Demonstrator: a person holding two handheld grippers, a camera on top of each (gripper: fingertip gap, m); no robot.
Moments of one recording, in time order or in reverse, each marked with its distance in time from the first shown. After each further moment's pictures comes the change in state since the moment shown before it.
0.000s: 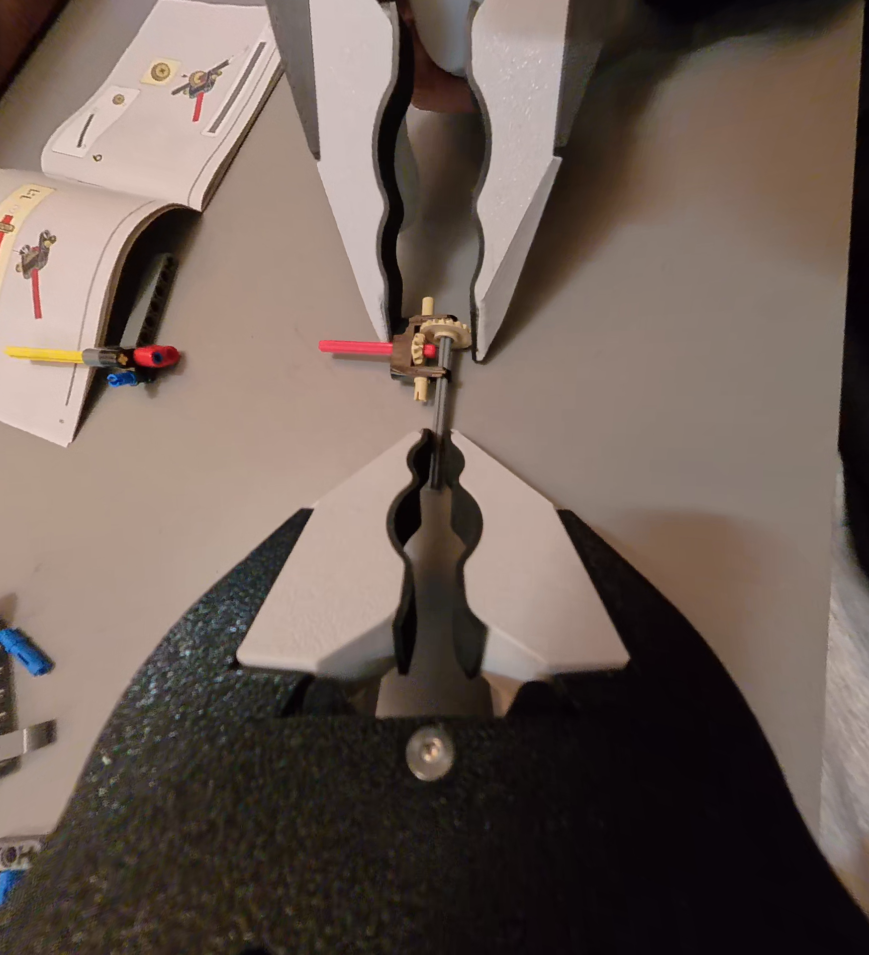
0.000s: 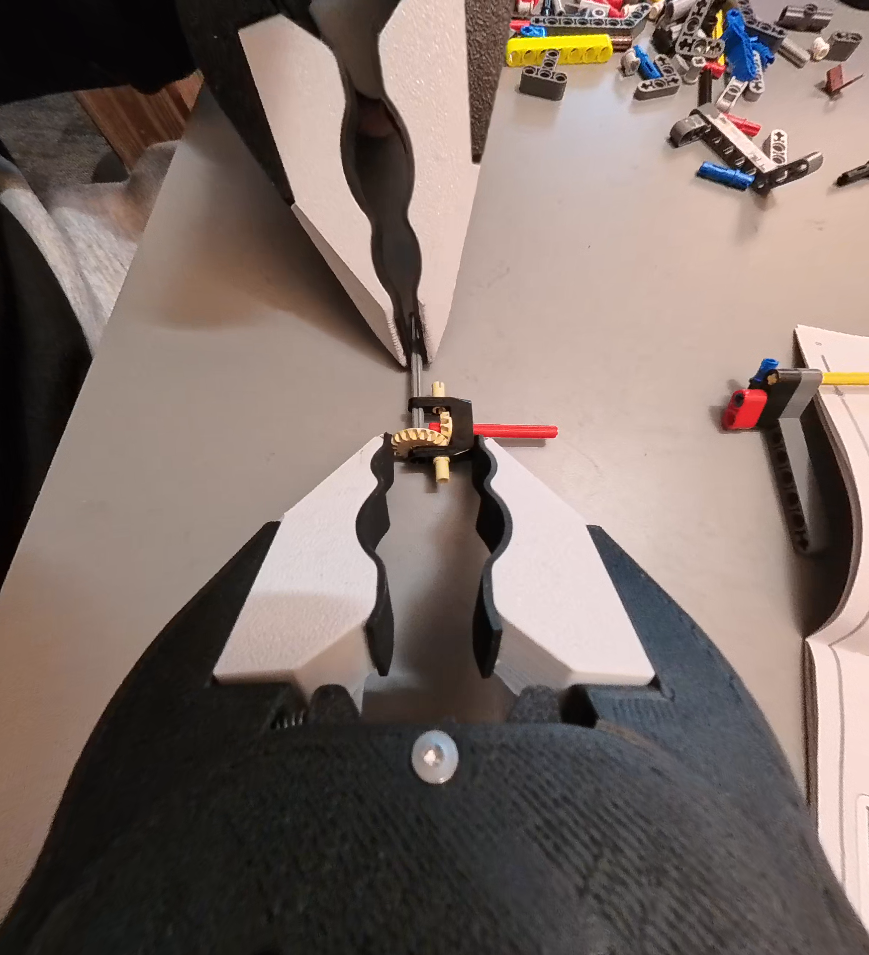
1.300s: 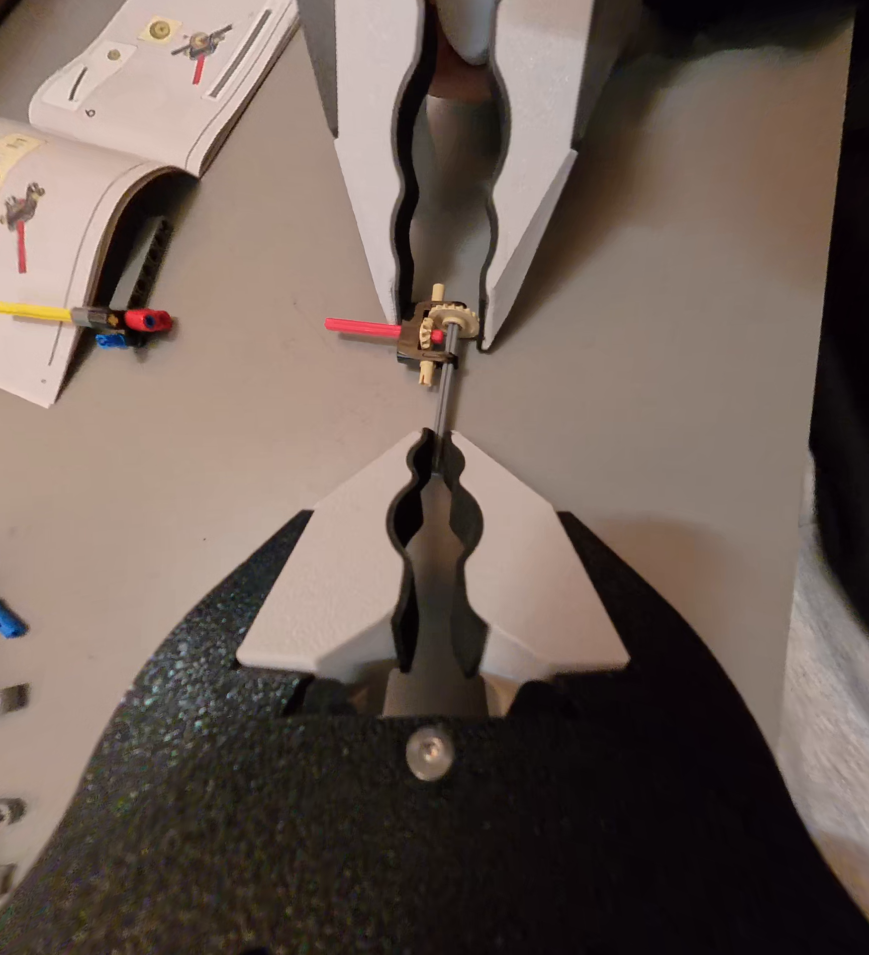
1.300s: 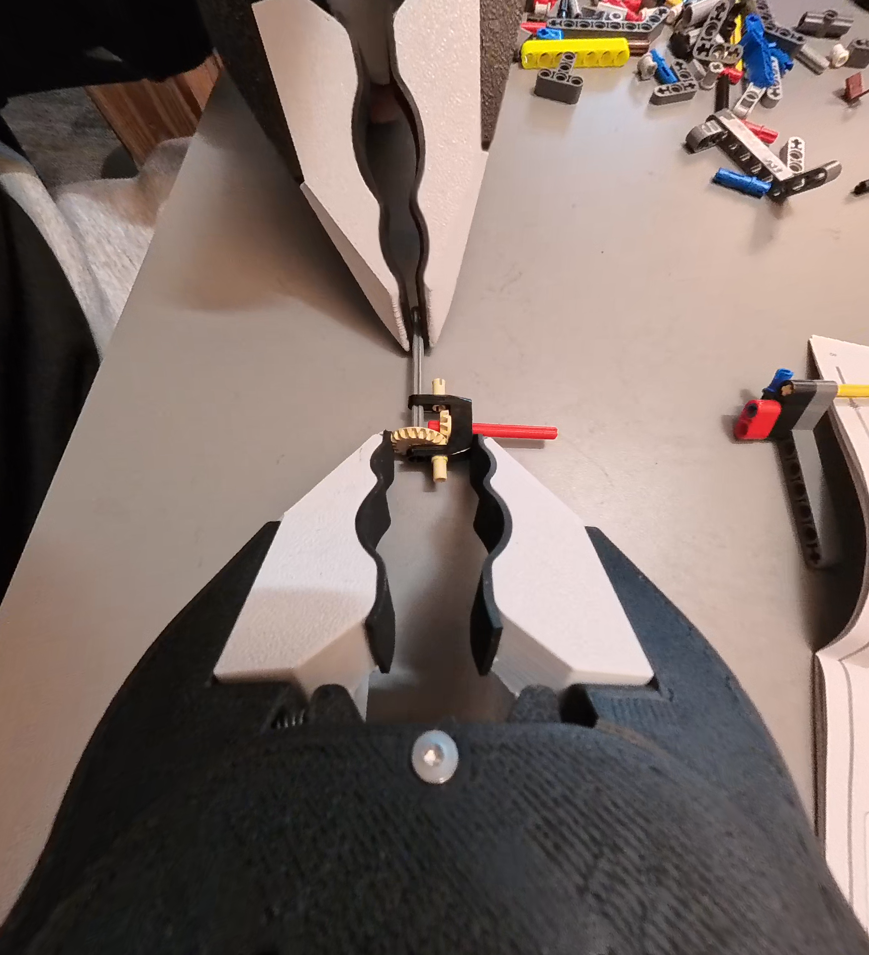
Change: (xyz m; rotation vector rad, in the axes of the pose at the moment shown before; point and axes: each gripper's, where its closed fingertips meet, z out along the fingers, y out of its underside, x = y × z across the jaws) left arm 0.002 0.006 -0.006 -0.009 0.014 -0.055; right arm -0.003 -0.001 0.002 -0.002 -0.013 -0.014
